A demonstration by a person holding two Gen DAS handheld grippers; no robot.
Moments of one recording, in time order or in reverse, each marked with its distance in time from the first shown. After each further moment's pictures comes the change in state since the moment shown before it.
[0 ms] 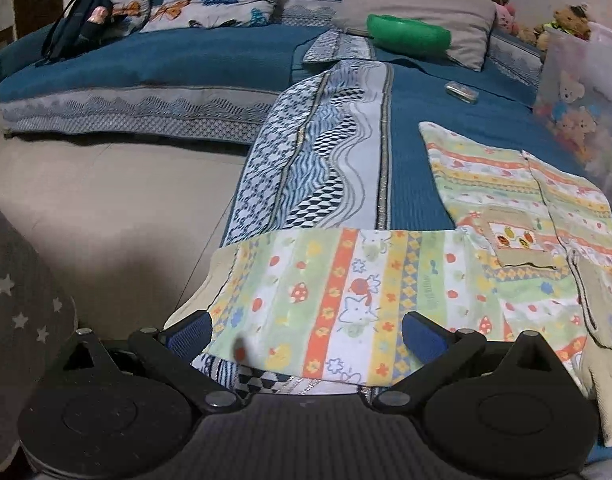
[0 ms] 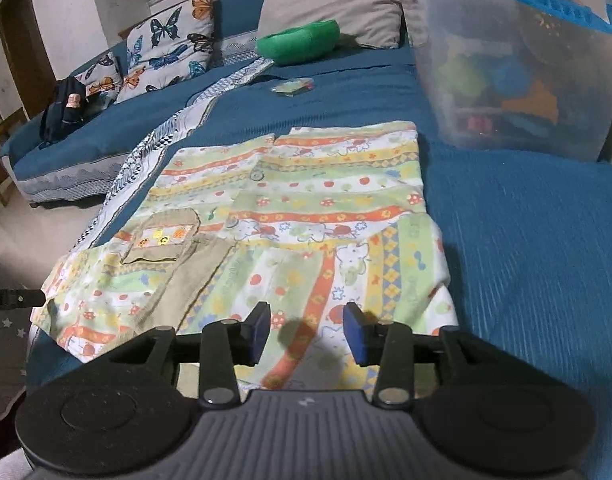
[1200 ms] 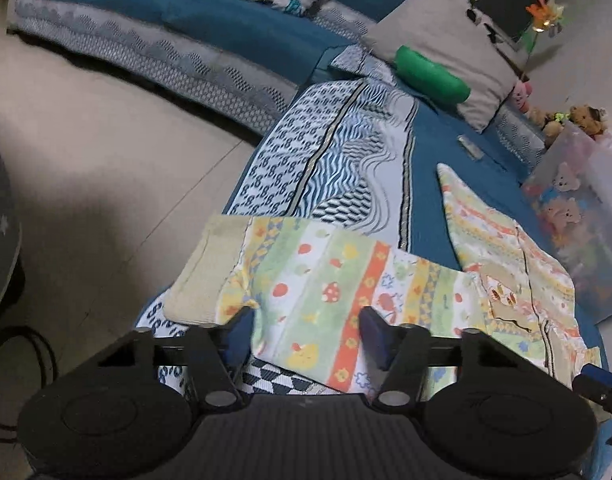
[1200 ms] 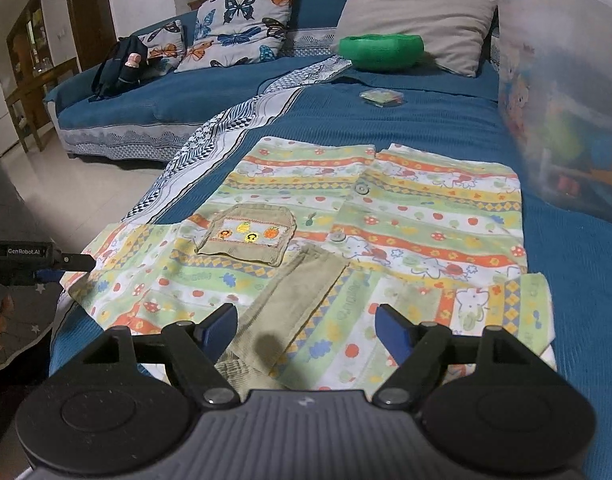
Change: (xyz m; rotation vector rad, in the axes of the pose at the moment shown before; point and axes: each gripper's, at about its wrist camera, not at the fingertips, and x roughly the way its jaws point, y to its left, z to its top) left arm 0.017 0.058 -0.013 -0.287 -0.034 -0.213; right arm 0.013 0.070 0.009 -0.206 0.003 0.077
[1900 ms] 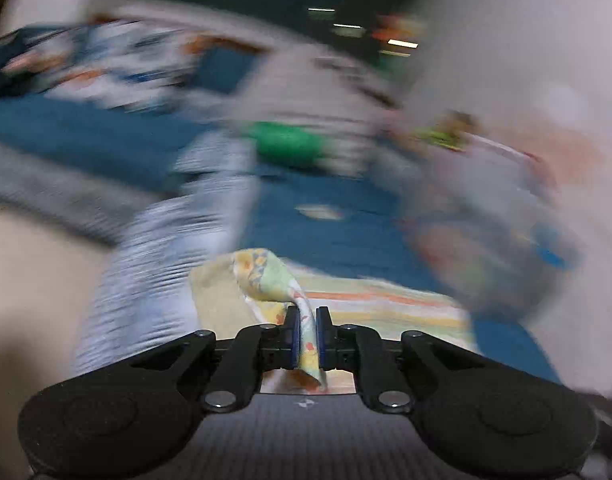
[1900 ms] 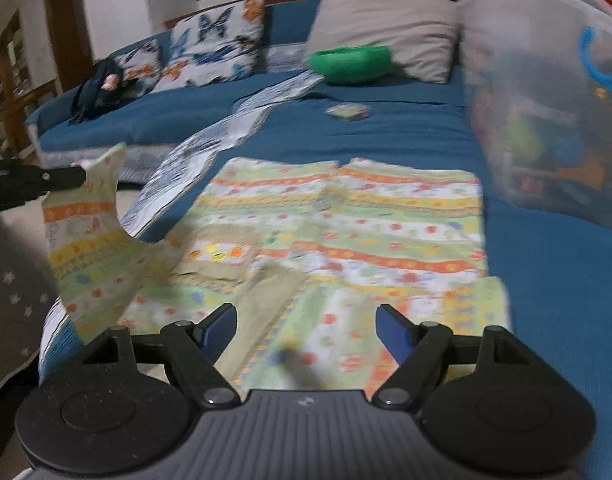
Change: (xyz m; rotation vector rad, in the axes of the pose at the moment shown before) left arm -0.045 -0.156 0.017 0.398 -0.192 -0.346; right arm -0.018 -0.025 0.001 0.074 -0.052 -0.066
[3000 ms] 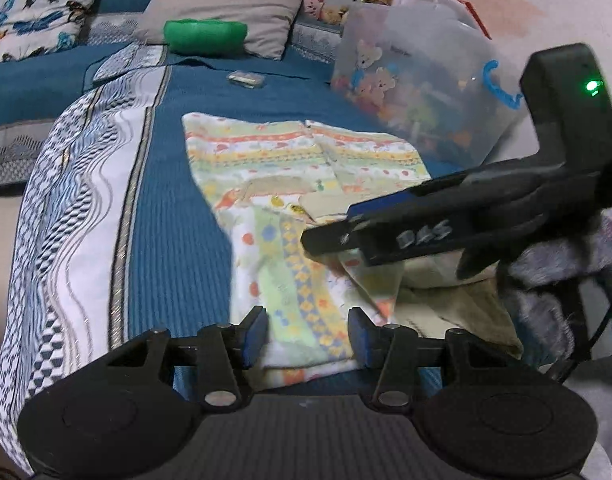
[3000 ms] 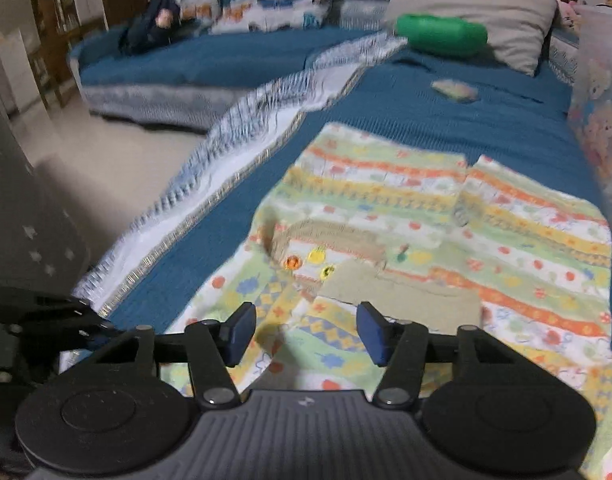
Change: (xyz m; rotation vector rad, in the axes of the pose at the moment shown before) left arm 0.028 0.023 -0.080 0.079 0.312 -0.063; right arm 0.083 0.098 0.034 -0.185 0.170 0.093
